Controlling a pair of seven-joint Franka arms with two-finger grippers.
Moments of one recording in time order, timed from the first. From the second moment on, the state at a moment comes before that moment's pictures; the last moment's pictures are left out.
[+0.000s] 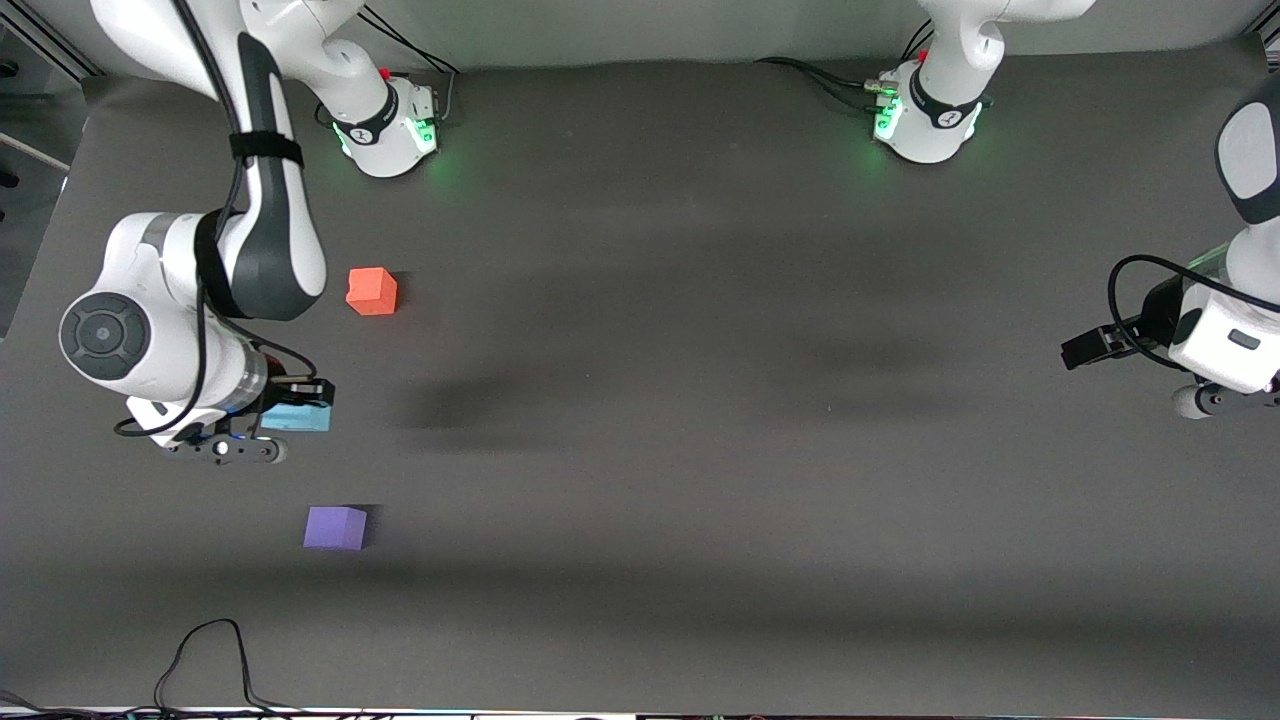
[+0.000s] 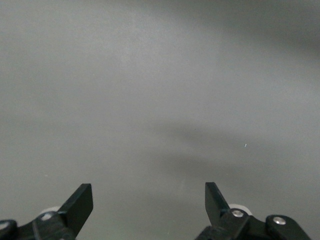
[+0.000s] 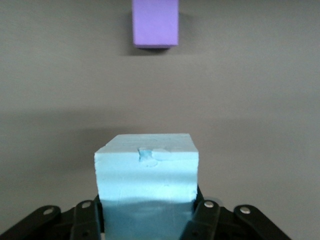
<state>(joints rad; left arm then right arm) -0.16 0.13 0.15 -1.66 0.00 1.72 -0.24 0.83 0.37 -0.82 -1.85 0.16 1.98 -0.02</state>
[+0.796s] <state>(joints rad) -0.15 0.13 0.16 -1.61 0.00 1.70 -0.19 0.85 0.37 -0.78 -2.35 0.41 2.63 -0.22</state>
